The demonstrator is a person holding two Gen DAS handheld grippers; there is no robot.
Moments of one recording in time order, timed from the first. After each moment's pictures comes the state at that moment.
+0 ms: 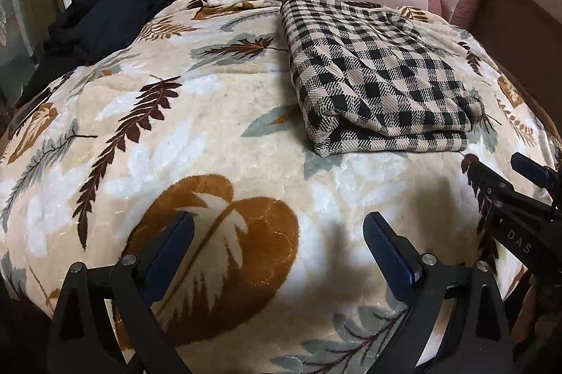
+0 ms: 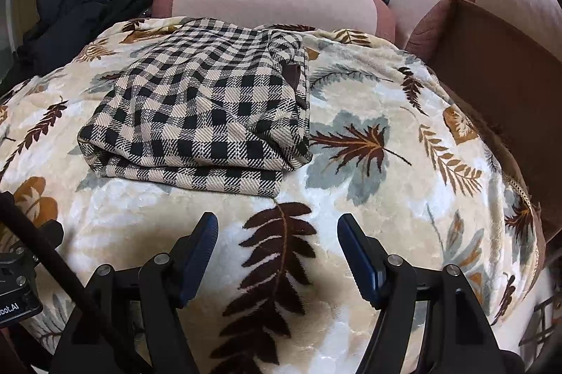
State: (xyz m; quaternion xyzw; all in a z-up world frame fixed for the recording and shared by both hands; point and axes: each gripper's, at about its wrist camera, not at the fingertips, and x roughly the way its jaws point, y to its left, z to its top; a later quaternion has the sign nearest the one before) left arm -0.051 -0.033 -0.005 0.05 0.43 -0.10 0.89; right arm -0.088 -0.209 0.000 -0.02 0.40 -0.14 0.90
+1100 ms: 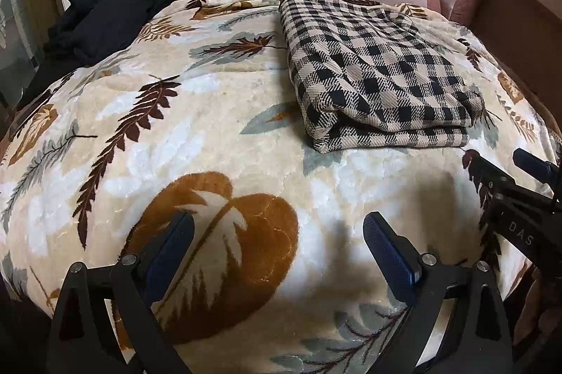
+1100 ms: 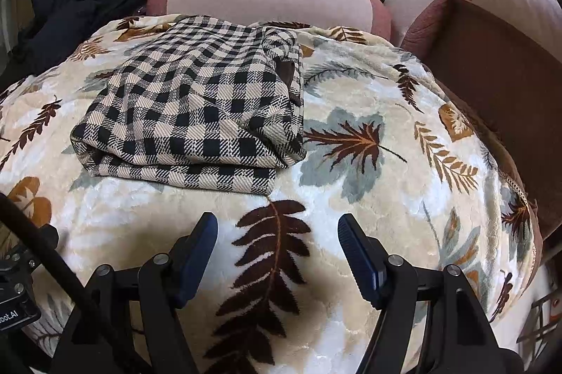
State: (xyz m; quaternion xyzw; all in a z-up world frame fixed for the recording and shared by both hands) left arm -0.052 -0.033 -0.006 0.06 0.44 -0.10 0.89; right arm -0.088 -0.211 -0.002 -0.02 0.41 -0.15 0.90
